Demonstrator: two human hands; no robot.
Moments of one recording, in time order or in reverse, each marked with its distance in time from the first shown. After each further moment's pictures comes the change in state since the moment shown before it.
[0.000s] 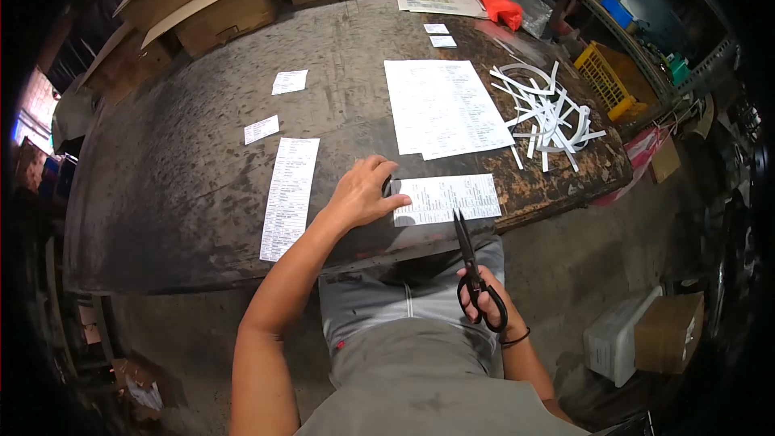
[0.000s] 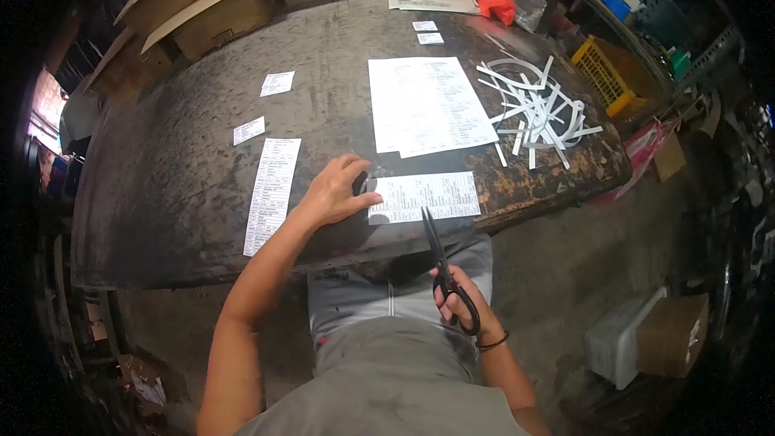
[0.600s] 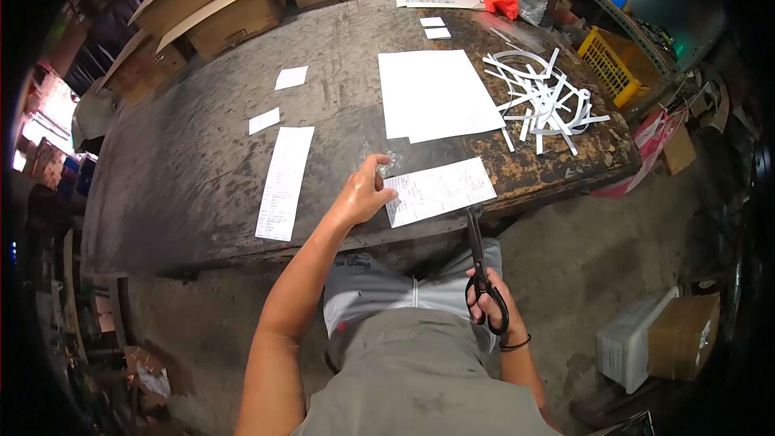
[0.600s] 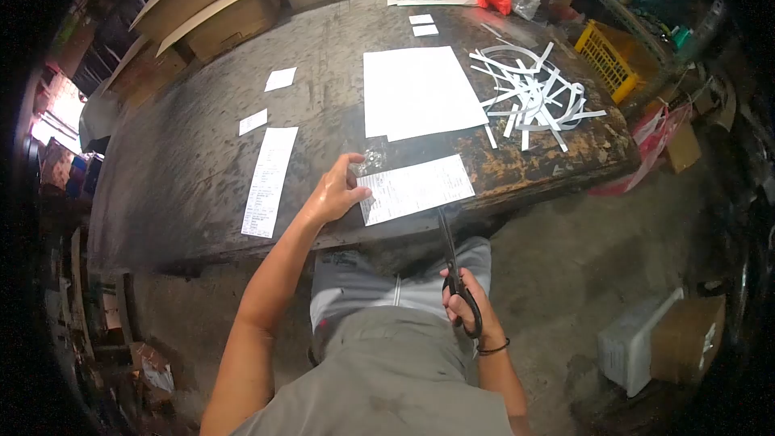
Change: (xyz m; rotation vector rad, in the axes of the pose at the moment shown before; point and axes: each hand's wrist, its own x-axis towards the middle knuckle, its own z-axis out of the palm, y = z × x) left_hand -0.019 0.041 0.025 -0.290 -0.056 -0.377; right_hand -0.048 0.021 -0.033 0.035 0.065 0.006
